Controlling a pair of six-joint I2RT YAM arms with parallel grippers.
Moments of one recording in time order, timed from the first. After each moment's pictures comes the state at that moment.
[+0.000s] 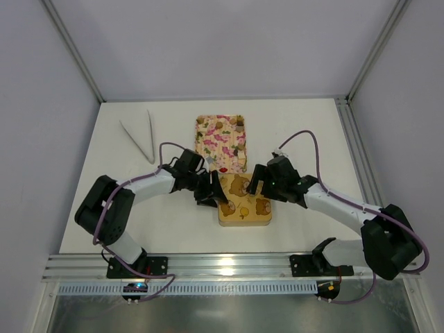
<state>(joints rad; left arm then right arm) -0.58 1.61 0.86 -0.26 0.60 -0.76 0.59 1.27 0.68 -0.29 0.04 0.76</state>
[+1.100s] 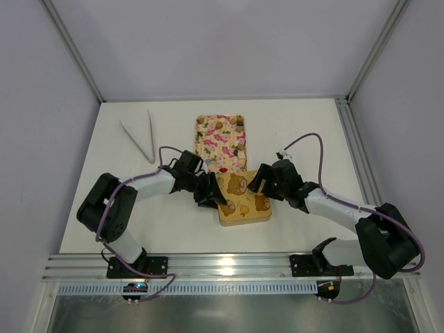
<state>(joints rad) -0.57 1.64 0.83 -0.23 0.62 -0.82 0.55 1.29 0.56 -0.04 0.02 0.79</state>
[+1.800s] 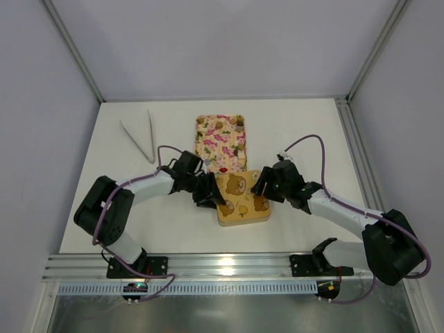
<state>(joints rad) -0.58 1.61 0.83 -0.25 0.58 -0.81 0.56 1.24 0.57 -0.14 0.01 0.79</state>
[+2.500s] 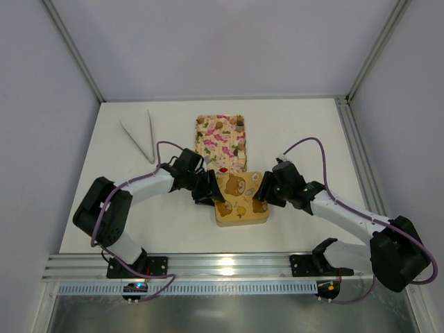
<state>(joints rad) -0.58 1.60 0.86 -0.31 0.51 -0.78 0.58 1.18 0.60 -0.31 -0.02 0.79</state>
